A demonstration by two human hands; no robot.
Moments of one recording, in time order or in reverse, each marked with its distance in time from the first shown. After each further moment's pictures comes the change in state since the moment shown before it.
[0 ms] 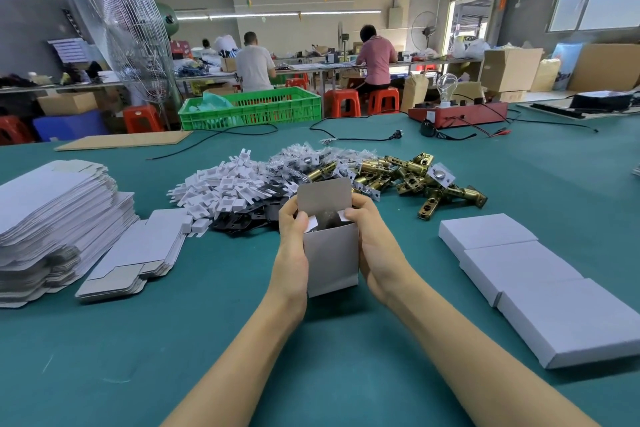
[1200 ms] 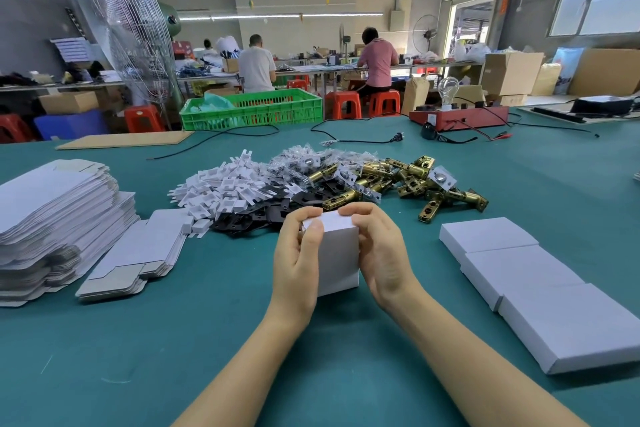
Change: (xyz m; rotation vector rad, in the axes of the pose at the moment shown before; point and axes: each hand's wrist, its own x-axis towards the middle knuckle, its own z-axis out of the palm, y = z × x) left_hand -0.008 -0.003 0.001 0.291 0.072 0.318; right_hand -0.008 -0.003 0.003 0.042 0.132 -0.124
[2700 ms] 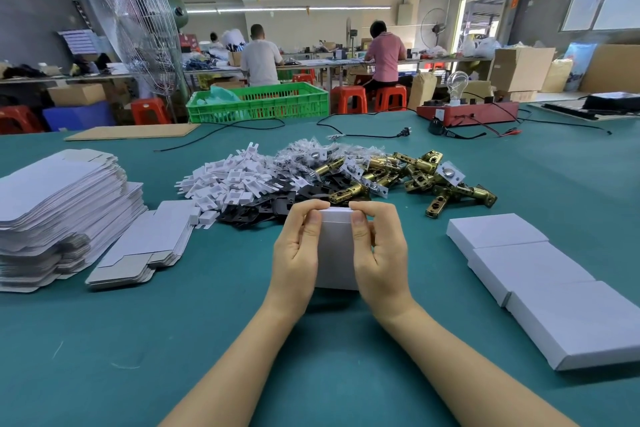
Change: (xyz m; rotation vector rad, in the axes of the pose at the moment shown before) left_hand 0.003 -0.006 -0.012 0.058 -0.051 0.116; right_hand -0.008 0.029 0.003 -0.511 0.177 -0.694
